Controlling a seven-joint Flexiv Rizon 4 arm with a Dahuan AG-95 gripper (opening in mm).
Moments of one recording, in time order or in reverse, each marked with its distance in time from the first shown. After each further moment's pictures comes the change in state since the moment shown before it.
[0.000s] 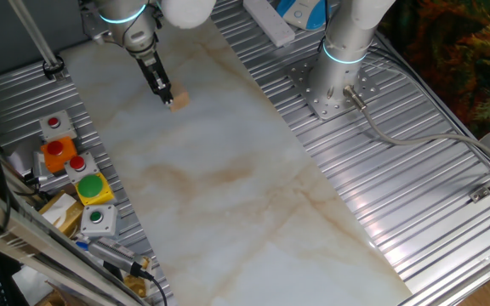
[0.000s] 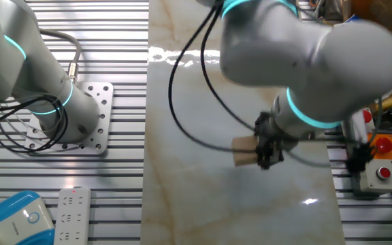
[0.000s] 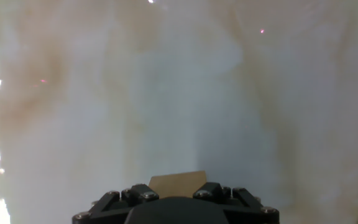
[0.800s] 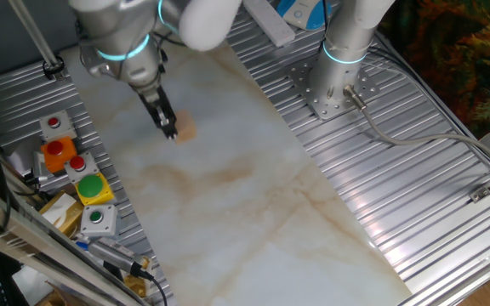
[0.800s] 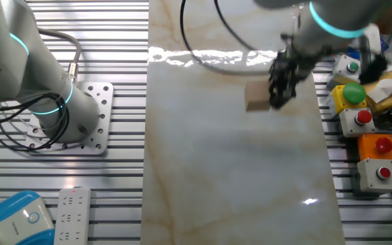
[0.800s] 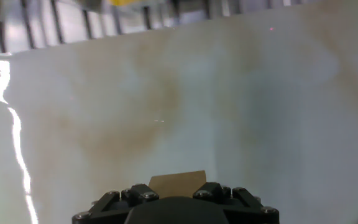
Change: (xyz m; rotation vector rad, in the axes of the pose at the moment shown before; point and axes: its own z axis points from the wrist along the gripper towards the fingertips) arm -0.032 0.152 -0.026 -0.005 0.012 0.107
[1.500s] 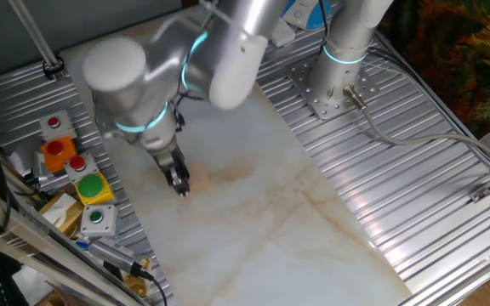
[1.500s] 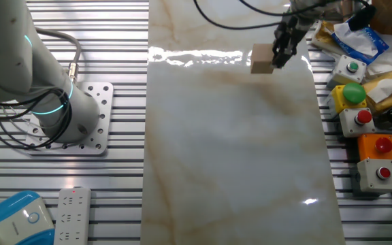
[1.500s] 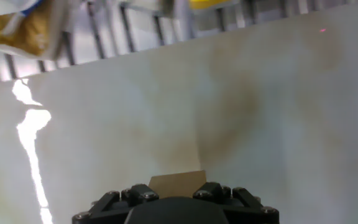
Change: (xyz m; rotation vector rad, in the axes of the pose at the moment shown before) arm -0.014 0.115 0.038 -0.018 -0.005 0.061
